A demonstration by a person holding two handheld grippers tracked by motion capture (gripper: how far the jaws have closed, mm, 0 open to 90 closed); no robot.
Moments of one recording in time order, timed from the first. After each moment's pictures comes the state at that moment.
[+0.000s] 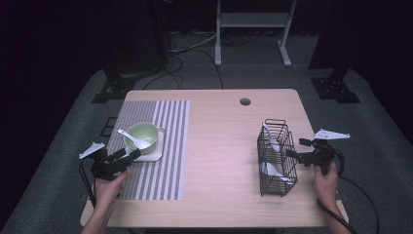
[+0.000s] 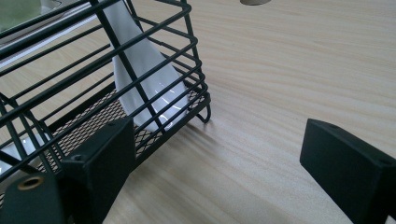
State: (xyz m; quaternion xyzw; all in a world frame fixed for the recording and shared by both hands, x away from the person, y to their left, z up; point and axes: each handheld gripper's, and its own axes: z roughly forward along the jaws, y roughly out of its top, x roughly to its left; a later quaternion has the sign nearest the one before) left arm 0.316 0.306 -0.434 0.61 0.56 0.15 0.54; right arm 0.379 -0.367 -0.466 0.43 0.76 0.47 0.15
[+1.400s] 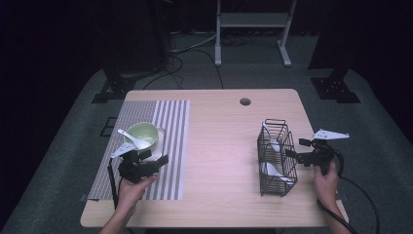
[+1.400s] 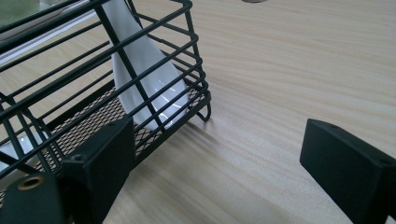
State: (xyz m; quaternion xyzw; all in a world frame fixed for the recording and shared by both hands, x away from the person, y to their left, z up) left arm 0.315 0.228 -0.429 0.67 0.50 0.12 0.53; right arm 0.380 -0.366 -0.466 0.42 0.76 0.47 0.15
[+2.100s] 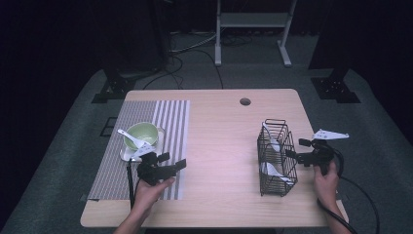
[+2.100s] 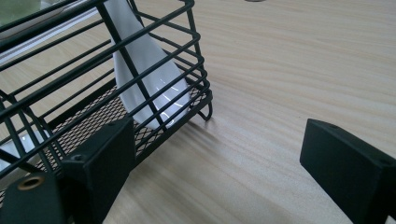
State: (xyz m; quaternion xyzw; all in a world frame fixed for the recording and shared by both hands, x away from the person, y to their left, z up) left arm 0.316 0.183 -0.439 0.69 0.47 0.07 0.54; right arm 0.380 -0.365 -0.466 0.42 0.76 0.47 0.14
